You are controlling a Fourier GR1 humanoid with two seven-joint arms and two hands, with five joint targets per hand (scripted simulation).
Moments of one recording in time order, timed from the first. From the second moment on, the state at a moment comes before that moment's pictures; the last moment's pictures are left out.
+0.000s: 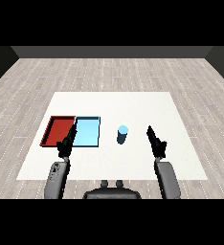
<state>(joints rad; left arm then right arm) -0.01 0.07 -0.02 -1.58 -0.04 0.00 0.01 -0.01 -0.09 0.02 -1.56 0.03 0.02 0.02</state>
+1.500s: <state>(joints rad) 0.04 0.03 0.03 -1.63 0.03 -0.06 -0.35 0.00 -0.10 -0.13 -1.51 -0.27 0.30 -0.18</state>
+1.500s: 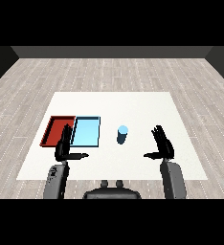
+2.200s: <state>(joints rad) 0.03 0.05 0.05 -1.67 0.06 -0.07 -0.31 -0.21 -0.04 -0.13 -1.26 -0.28 0.20 -0.18</state>
